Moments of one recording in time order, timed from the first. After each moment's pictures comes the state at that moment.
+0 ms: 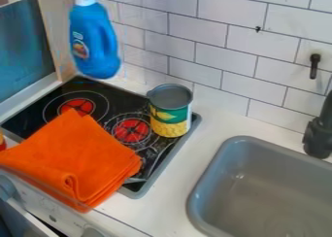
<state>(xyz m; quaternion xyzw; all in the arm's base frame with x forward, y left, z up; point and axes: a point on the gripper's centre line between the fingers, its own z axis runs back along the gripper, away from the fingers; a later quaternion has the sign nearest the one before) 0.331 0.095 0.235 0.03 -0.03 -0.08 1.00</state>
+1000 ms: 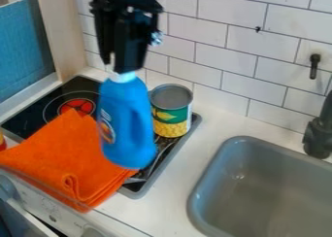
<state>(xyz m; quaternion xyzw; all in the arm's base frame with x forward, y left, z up) 0.239 -0.027 0.206 0.01 0.02 -0.20 0.98</state>
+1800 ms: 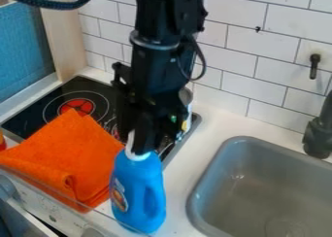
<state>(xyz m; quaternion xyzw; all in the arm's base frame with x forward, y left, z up) 0.217 -0.053 0.138 0.04 0.06 -0.18 0.98</state>
